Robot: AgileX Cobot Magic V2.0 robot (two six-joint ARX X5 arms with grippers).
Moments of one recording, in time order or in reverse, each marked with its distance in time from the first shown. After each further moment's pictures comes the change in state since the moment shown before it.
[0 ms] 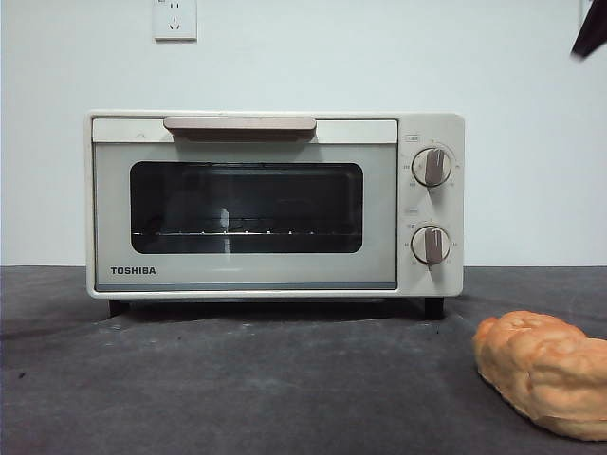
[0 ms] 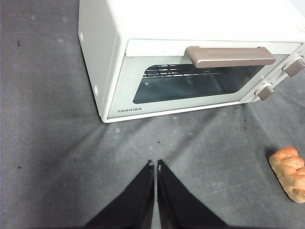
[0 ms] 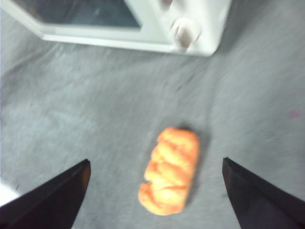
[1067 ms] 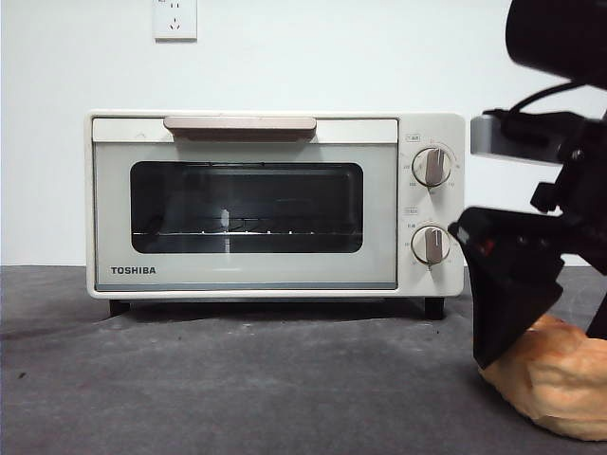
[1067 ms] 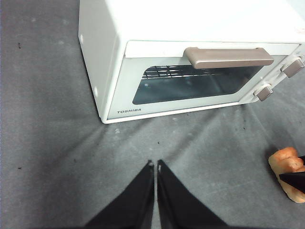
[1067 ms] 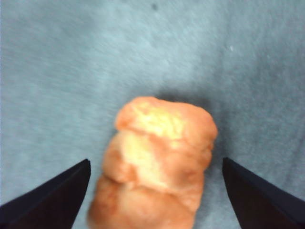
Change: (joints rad) left arm 0.000 -0.009 0.000 -0.003 0.000 0.000; right arm 0.432 0.458 -0.275 0.507 0.496 0.262
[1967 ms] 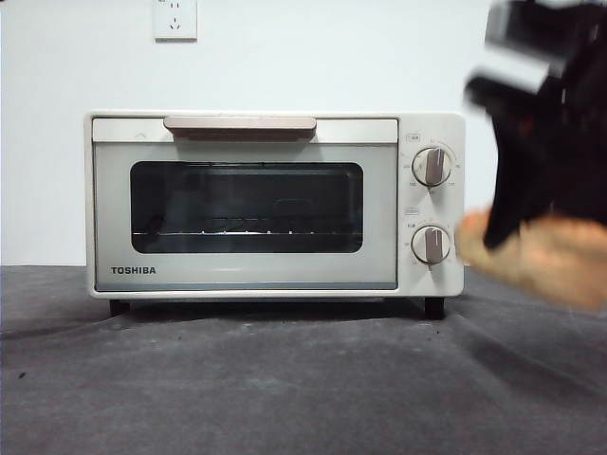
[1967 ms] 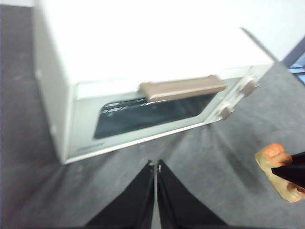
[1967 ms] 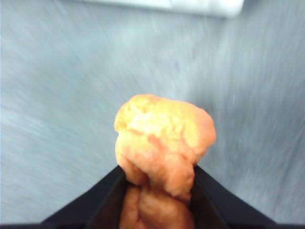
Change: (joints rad) left arm -0.155 0.069 0.015 0.194 0.002 -0.084; right arm 0.002 -0.227 0.086 -0.108 -0.033 -0.018
